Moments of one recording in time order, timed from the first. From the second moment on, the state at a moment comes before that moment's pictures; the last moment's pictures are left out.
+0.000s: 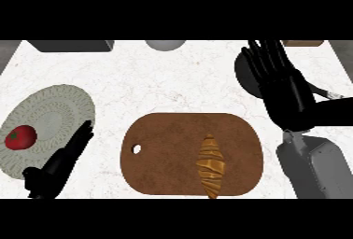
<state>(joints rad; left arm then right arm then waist) 0.07 0.53 -0.35 -1.45 0.34 0.10 -0.16 -0.43 -0.21 0.15 -1.65 -0.47 -0.12 0.06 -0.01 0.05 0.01</state>
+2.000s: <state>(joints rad) -0.24 0.40 -0.13 -1.42 0.26 0.25 0.00 -0.38 -0.74 0.22 -2.06 -0.05 0.39 0.34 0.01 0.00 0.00</state>
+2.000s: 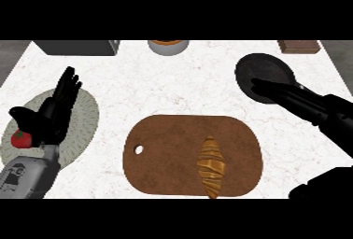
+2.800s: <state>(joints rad) -0.23 0.34 -0.08 -1.42 0.19 0.22 0.03 -0.39 -0.47 0.40 -2.09 0.13 0.47 0.61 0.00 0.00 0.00</state>
